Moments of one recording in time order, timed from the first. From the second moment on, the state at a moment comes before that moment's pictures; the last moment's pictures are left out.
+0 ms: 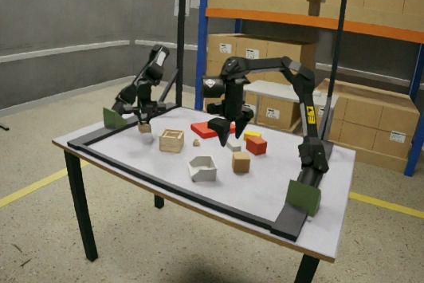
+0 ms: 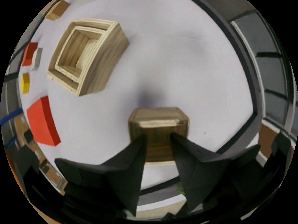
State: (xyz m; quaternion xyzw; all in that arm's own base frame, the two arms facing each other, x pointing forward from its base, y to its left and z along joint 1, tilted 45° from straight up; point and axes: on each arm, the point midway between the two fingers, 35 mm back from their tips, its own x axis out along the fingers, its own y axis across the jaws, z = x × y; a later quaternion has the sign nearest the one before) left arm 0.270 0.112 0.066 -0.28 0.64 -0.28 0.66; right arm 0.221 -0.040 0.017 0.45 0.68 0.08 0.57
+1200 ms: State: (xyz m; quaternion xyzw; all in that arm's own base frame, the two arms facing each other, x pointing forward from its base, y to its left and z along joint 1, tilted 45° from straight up) left arm 0.270 0.112 0.066 -0.28 0.64 -0.28 0.66; right arm 0.300 -0.068 0.054 0.43 0.69 0.08 0.58
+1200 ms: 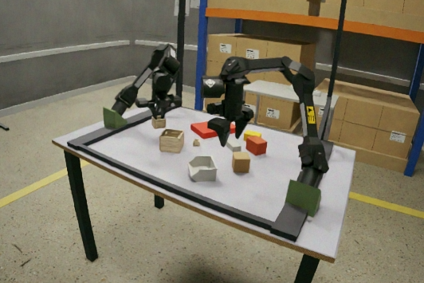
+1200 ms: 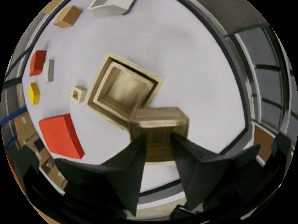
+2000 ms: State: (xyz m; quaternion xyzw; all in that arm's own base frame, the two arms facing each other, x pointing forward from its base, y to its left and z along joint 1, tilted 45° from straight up) left arm 0.270 0.112 0.066 -0.28 0.64 -0.28 0.66; right arm 0.356 -0.069 0.082 0.45 0.69 0.09 0.57
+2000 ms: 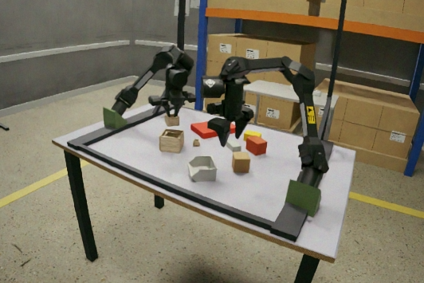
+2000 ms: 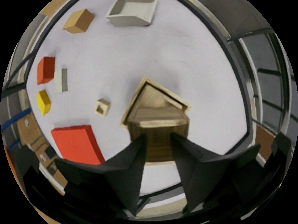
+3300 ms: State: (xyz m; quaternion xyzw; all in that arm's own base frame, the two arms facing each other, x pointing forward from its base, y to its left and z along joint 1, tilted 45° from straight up) left arm 0.343 0.044 0.136 -0.18 0.47 0.16 0.85; right arm 0.355 -0.069 0.083 0.45 0.69 0.08 0.57
